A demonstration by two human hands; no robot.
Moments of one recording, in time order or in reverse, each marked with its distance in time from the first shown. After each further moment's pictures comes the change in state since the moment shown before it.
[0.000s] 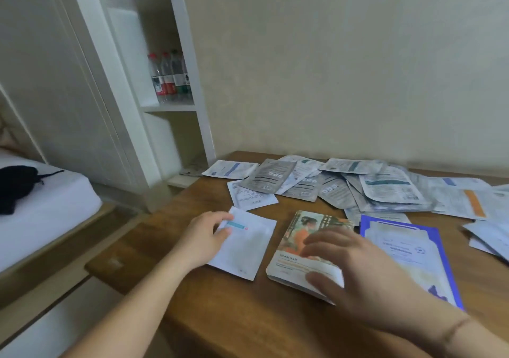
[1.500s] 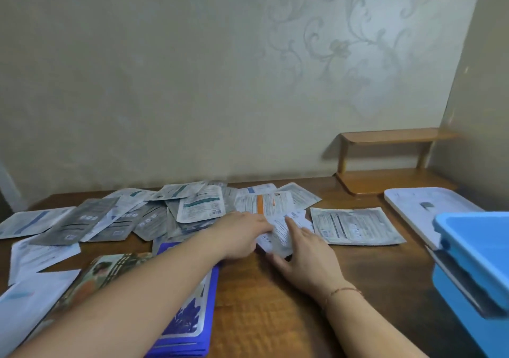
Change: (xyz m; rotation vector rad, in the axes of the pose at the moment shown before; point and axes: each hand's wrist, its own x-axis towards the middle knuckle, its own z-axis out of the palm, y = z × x) left_hand 0.001 0.367 0.191 0.565 -0.406 1.020; right_hand -0.148 0.195 -0.093 -0.201 0.039 0.816
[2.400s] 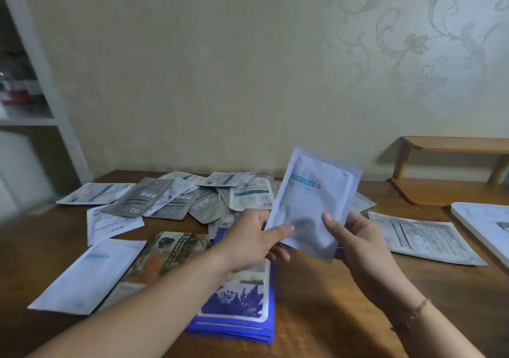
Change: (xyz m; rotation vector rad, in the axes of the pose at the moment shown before) left_hand -0.101 -0.007 -0.005 -1.428 0.347 -0.325; right_hand -0.014 -0.059 -0.028 1.350 -0.032 0.018
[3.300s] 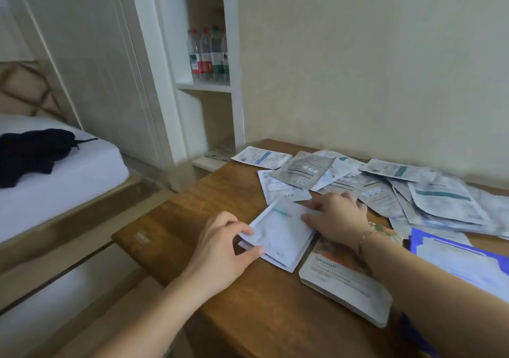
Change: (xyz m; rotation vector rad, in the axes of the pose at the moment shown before) left_hand -0.201 -0.119 -0.244 0.849 0.718 -0.167; right_hand 0.084 0.081 0.316 -1.263 -0.471 -0.129
